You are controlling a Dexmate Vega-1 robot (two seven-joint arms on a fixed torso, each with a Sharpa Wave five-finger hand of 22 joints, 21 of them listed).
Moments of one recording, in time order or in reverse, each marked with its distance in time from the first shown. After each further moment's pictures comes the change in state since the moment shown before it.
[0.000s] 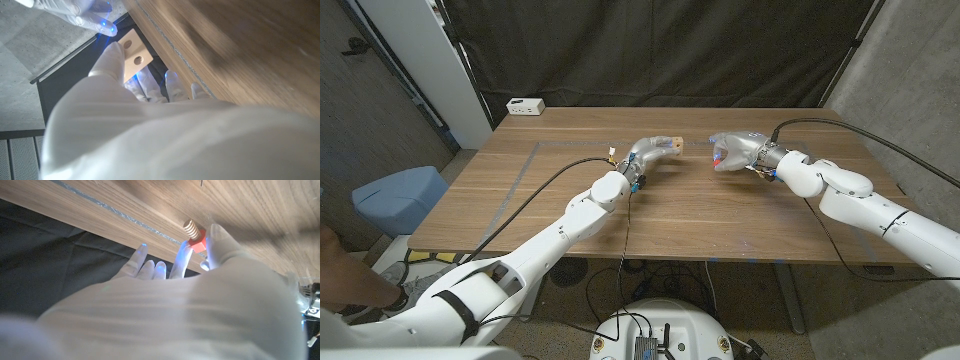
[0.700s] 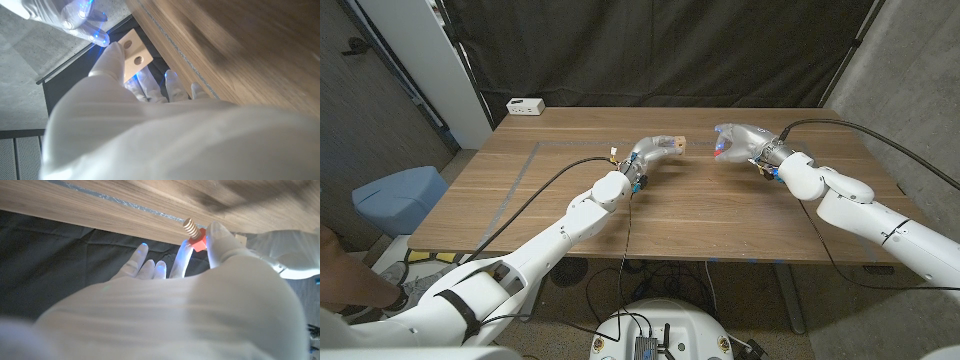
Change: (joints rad) left arm -0.002 -0.005 0.004 0.008 0.000 -0.023 -0.013; left_hand 0.000 0.000 0.000 0.000 -0.001 0.000 0.000 0.000 0.000 -0.002 0.002 -0.004 -0.001 0.004 0.004 0.000 0.000 0.000 0.000 0.000 0.000; right arm -0.073 0.029 0.070 -0.048 0.136 -0.070 -0.109; right_hand 0.000 0.000 0.004 0.004 0.007 0.016 0.005 0.006 -0.013 0.011 0.000 -0.002 0.000 0.016 -0.005 0.000 0.000 0.008 -0.002 -0.004 0.000
